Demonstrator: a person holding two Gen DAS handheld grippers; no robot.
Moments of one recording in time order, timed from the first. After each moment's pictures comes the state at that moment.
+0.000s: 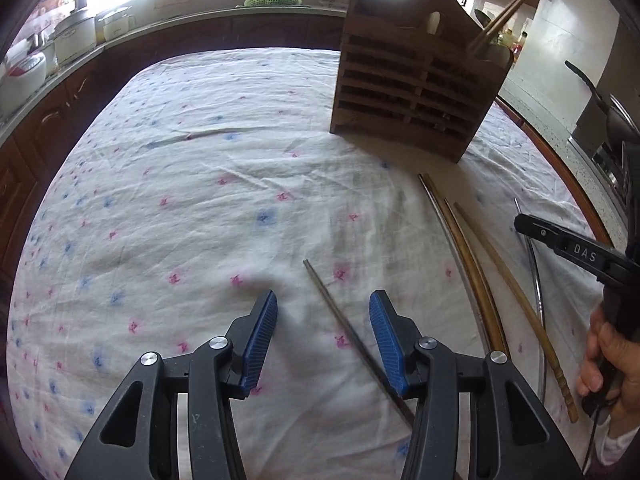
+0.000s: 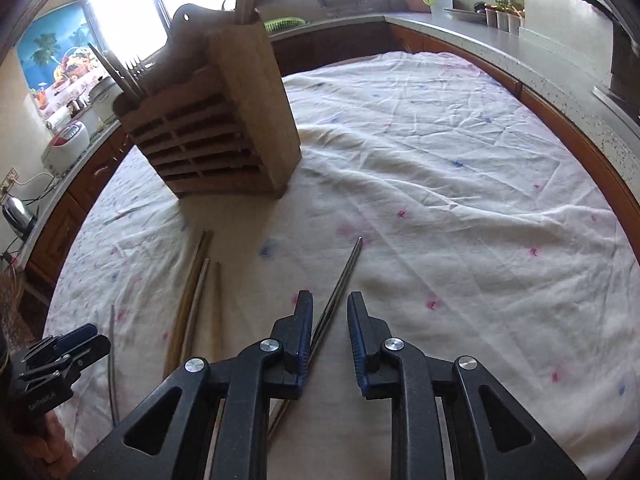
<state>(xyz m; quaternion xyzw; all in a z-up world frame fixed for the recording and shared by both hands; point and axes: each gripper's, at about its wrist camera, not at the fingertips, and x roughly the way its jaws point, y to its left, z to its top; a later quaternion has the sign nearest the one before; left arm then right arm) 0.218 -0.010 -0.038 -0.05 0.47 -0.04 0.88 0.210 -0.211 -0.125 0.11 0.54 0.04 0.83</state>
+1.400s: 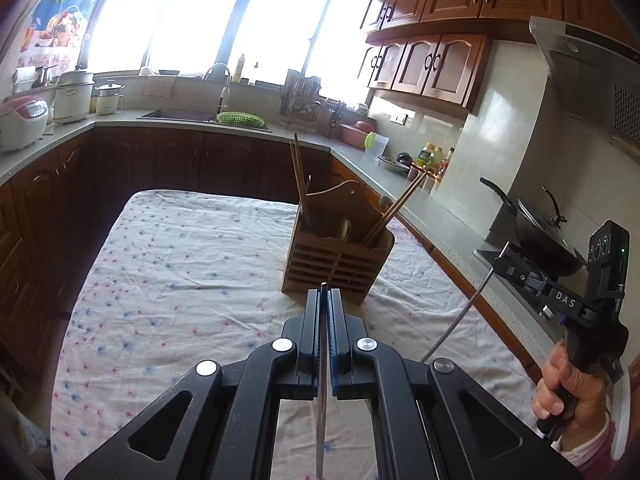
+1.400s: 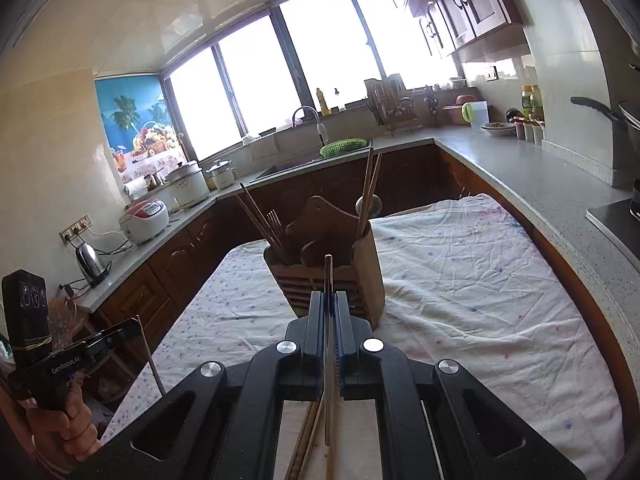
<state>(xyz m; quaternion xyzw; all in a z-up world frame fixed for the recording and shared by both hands) 0.089 0.060 0.105 -0.12 0.26 -0.13 0.95 0.156 -0.208 0.048 0.14 0.34 0.11 0.92</state>
